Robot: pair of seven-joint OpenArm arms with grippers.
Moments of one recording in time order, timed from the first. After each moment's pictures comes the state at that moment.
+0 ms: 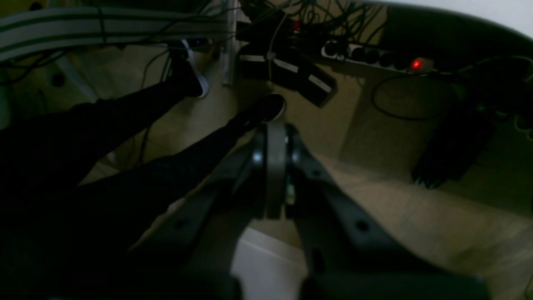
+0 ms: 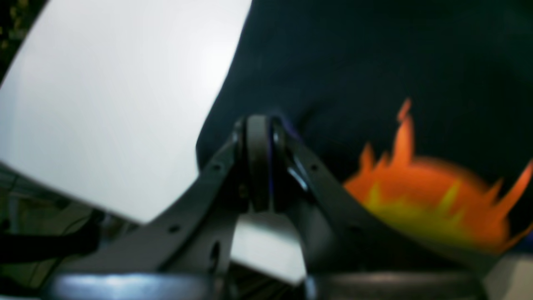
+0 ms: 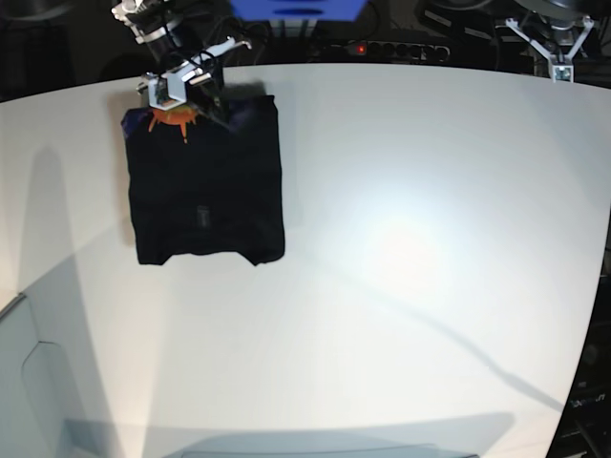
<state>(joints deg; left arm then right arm) 33.8 0.8 -58.7 110.4 0.9 -39.4 57.4 -44.9 -9.6 15.0 111.1 6.5 39.9 -7.4</state>
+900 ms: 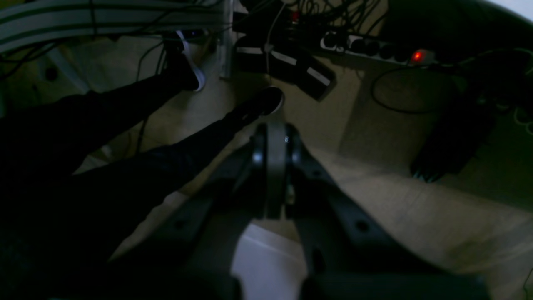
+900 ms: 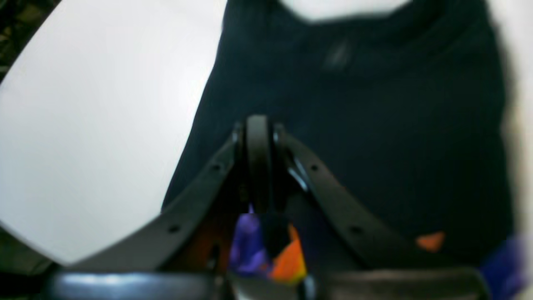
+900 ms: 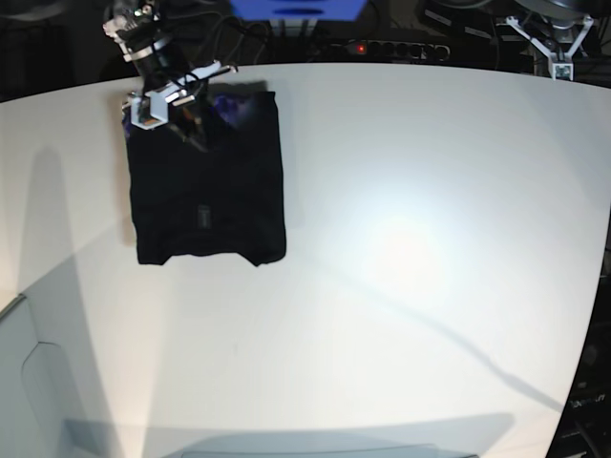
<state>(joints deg) 33.7 -0.2 -58.7 108.0 1.1 -39.4 57.4 -39.8 -9.6 18.7 110.6 7.2 39.9 -5.2</state>
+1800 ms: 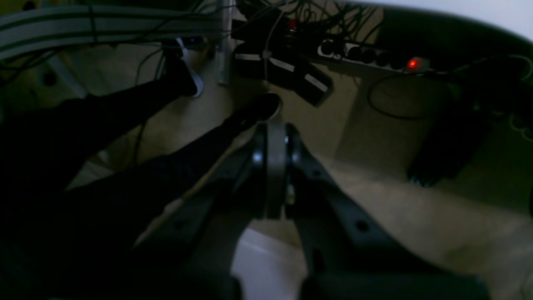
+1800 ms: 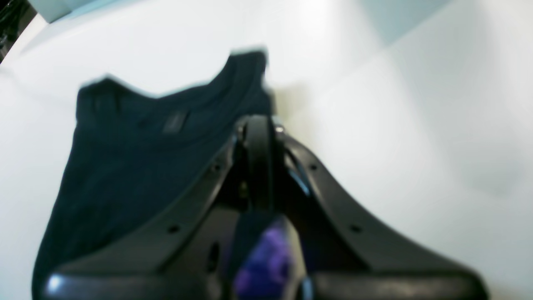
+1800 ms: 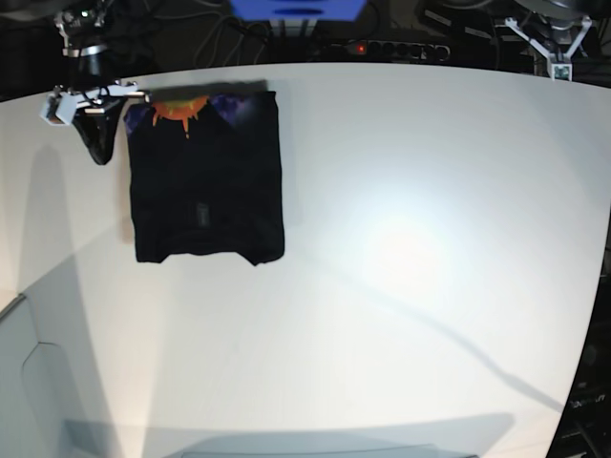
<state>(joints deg) 35.1 0.0 -58.7 105.6 0.9 -39.4 56.7 -34.6 -10.0 41.4 108.2 19.9 39.7 -5.5</state>
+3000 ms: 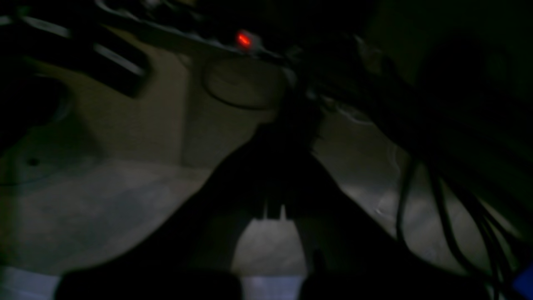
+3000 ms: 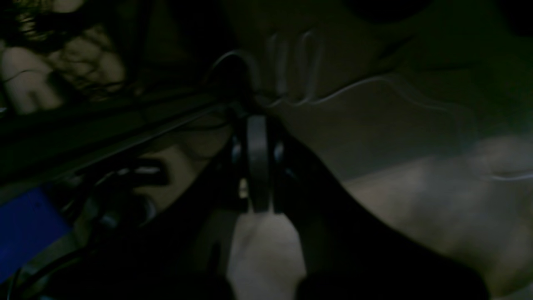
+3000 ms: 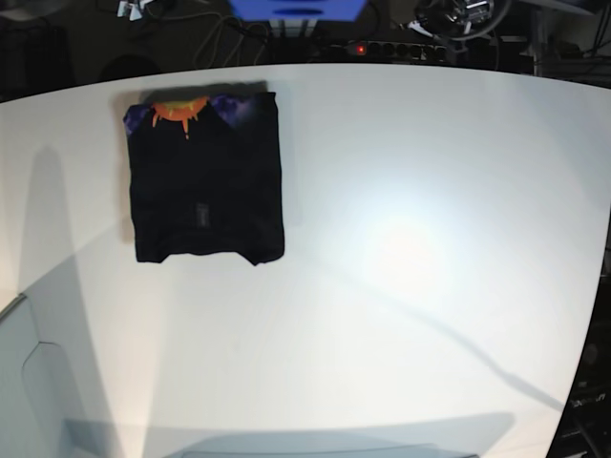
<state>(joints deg) 10.5 -10.5 -59.0 16.1 32.4 -32.7 0.7 -29.5 -7.2 53.4 46.1 -16.3 39.5 6.3</state>
